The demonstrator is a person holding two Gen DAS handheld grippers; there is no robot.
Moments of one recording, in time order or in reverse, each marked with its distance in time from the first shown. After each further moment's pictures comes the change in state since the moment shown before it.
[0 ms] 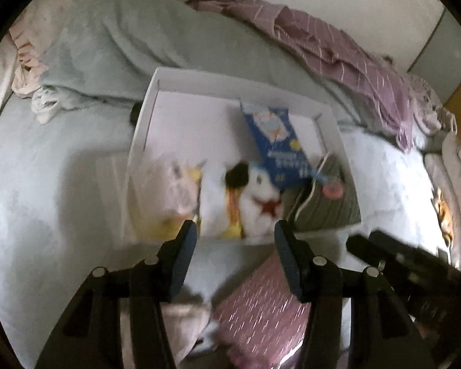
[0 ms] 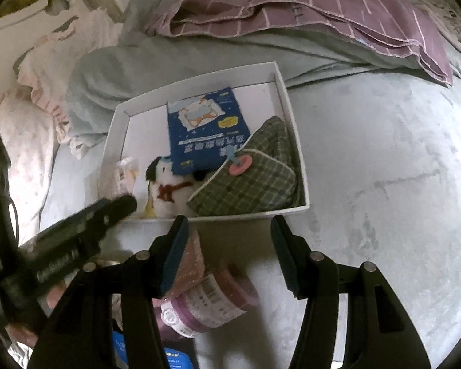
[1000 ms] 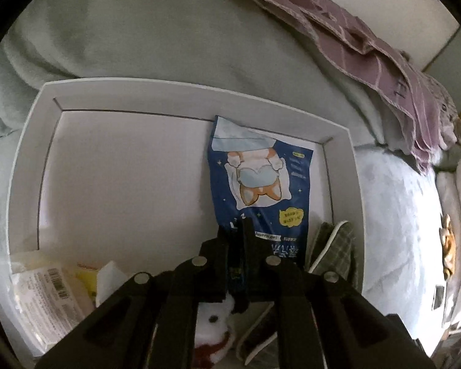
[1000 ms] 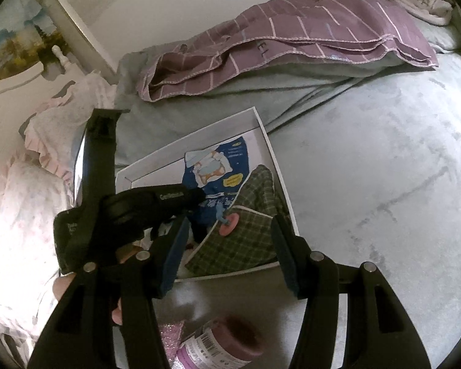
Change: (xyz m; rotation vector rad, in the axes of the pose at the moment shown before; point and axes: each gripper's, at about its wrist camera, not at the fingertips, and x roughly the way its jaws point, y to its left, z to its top) left arm 0.115 -0.049 0.084 -0.043 0.097 -0.025; right arm -0.002 -0.035 0.009 0.175 -0.244 0.086
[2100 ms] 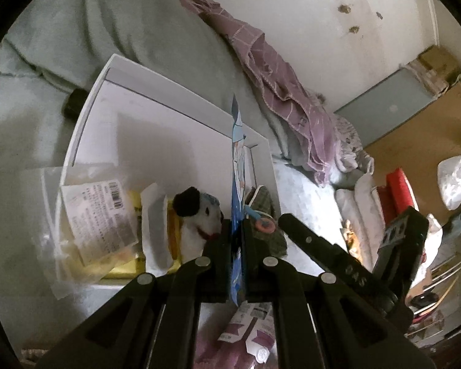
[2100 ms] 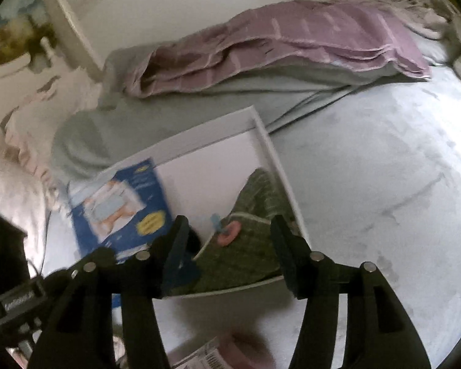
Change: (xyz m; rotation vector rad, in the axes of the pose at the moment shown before) left arm -0.088 0.093 -0.063 -0.080 -0.148 -0.497; right arm 0.021 0.020 0.001 -0.020 -0.016 -0.090
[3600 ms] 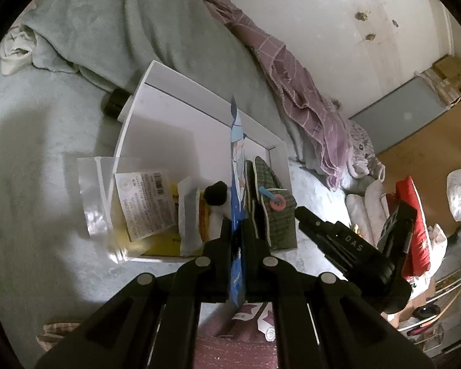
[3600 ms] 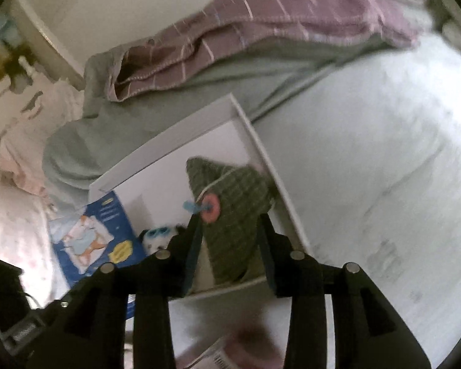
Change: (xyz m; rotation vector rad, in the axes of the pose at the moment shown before) left arm -0.031 0.008 -0.002 -0.064 0.000 0.058; right arm 0.019 0.011 0.011 0.075 0.020 -0.064
